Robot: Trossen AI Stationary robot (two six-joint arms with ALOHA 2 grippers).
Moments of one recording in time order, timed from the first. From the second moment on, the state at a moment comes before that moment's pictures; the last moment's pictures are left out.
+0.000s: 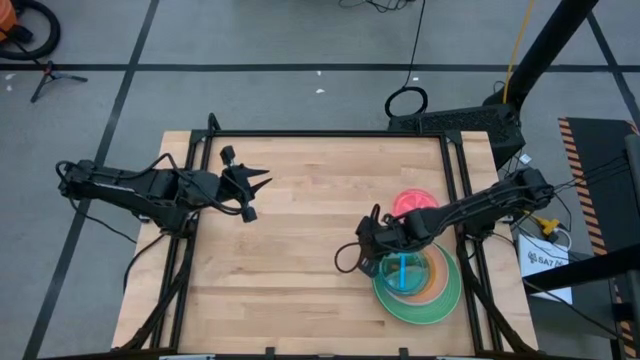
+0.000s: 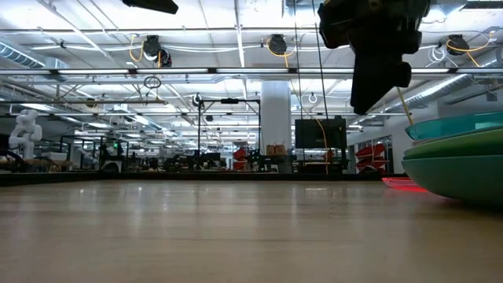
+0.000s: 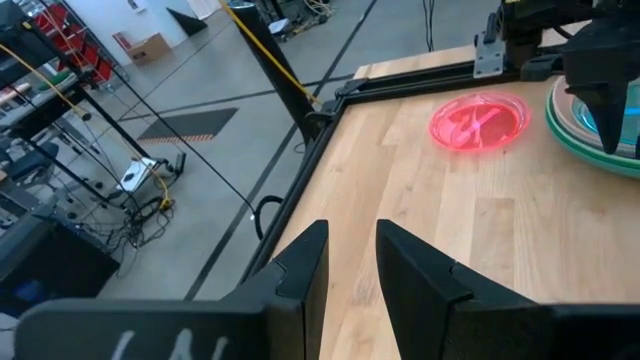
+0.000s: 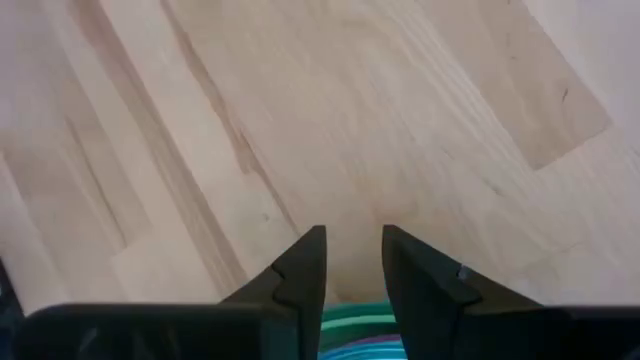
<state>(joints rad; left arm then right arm) -0.16 0.95 0.96 -0.42 -0.61 0.15 0.29 1.52 1.07 -0.71 0.10 0.86</state>
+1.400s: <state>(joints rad) -0.16 0.95 0.96 -0.43 -0.61 0.15 0.25 1.51 1.16 -0.96 0.10 0.97</state>
